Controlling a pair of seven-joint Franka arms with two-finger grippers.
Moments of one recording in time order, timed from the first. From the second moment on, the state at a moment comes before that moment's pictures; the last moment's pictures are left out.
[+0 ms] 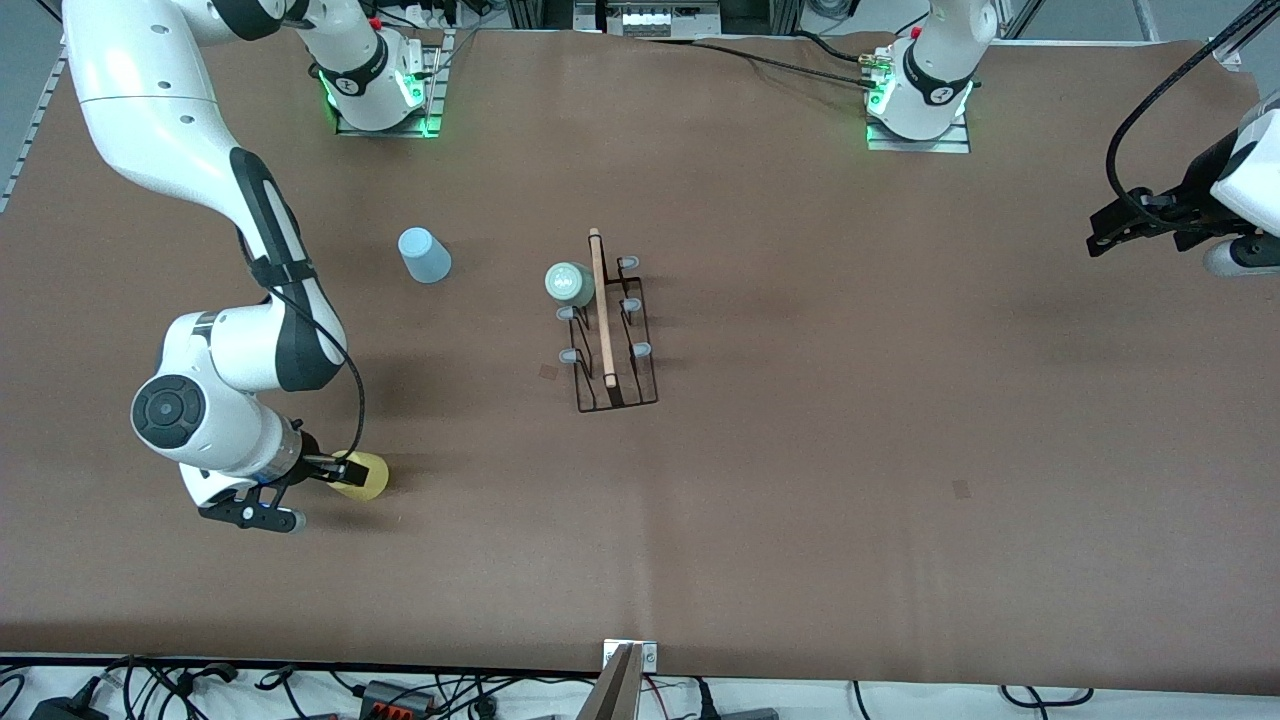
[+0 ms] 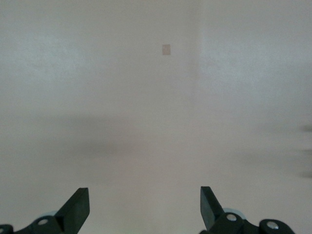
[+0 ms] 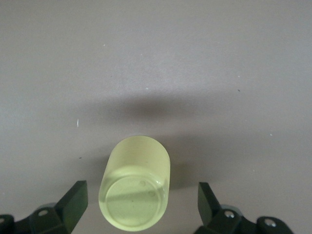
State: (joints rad) left arm 0.21 -0.03 -0.20 -1.66 0.01 1.58 -0.07; right arm 0.09 0.78 0.03 -1.38 -0.07 2.19 0.27
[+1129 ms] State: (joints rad) left arm 0.21 -0.03 -0.20 -1.65 0.01 1.58 -0.06; right arm 0.14 0.77 0.25 -1.06 -0.07 1.84 0.16
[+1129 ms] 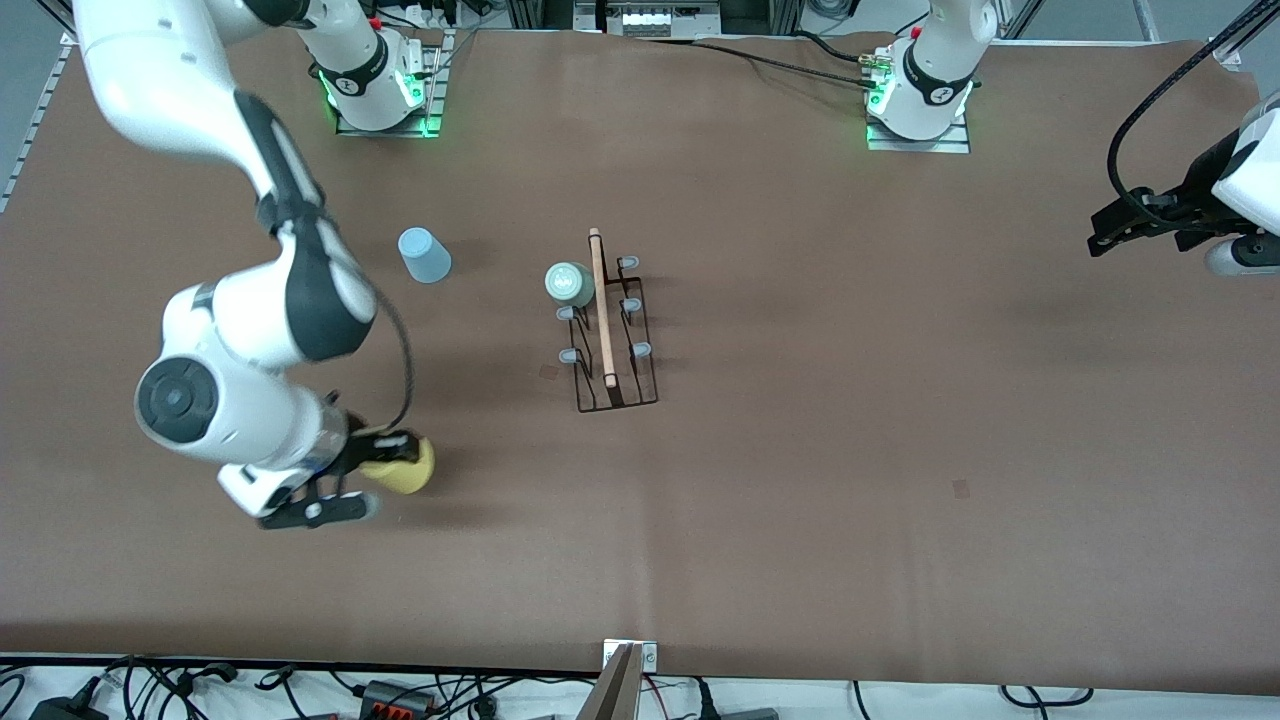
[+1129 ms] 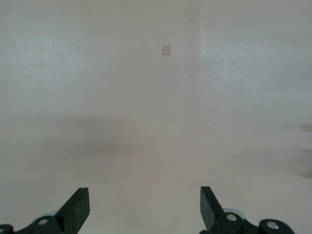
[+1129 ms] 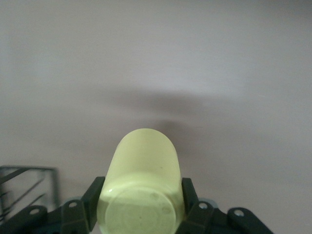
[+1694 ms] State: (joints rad) left arm 0.21 -0.03 -0.20 -1.65 0.00 1.58 -0.07; right arm 0.33 0.76 0.26 -1.06 -0.06 1.77 0.28
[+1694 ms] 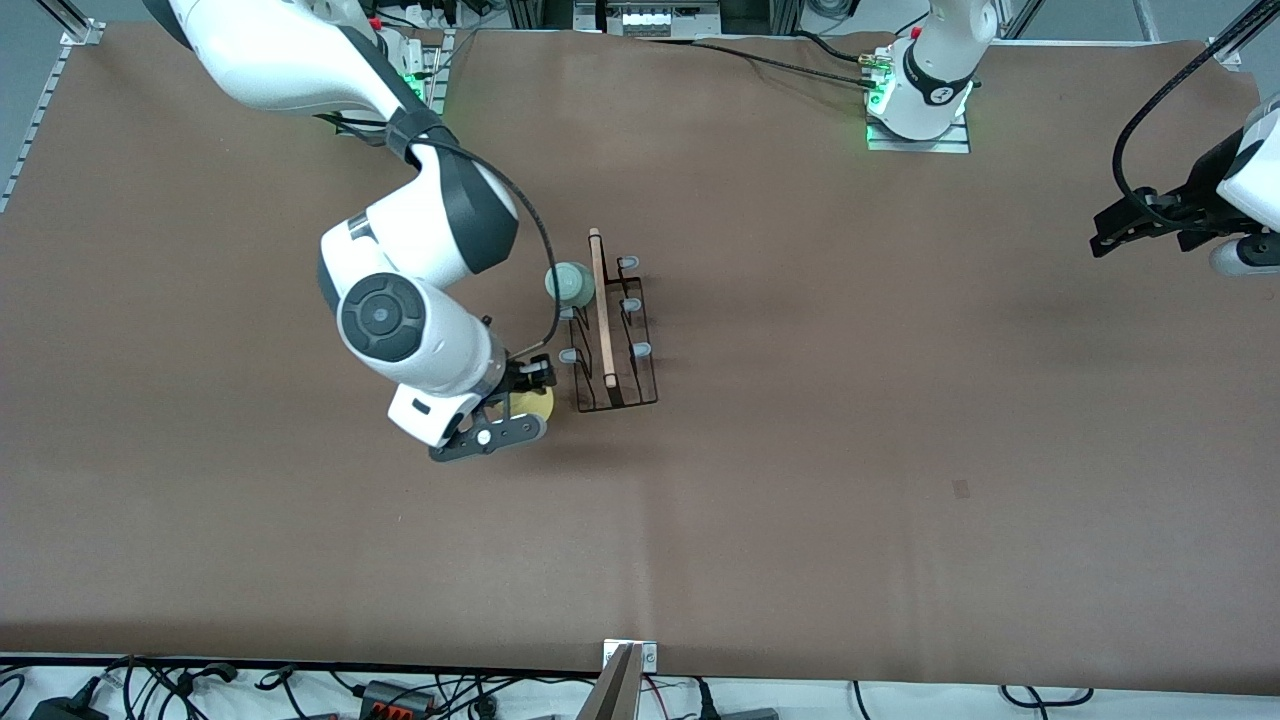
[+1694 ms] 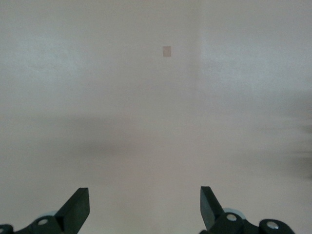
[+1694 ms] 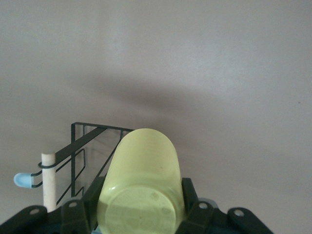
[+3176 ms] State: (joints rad) left arm 0.22 -0.03 -0.19 -1.65 0.00 1.58 -0.07; right arm 0.42 0.81 0.26 -1.15 -0.03 1.80 0.38
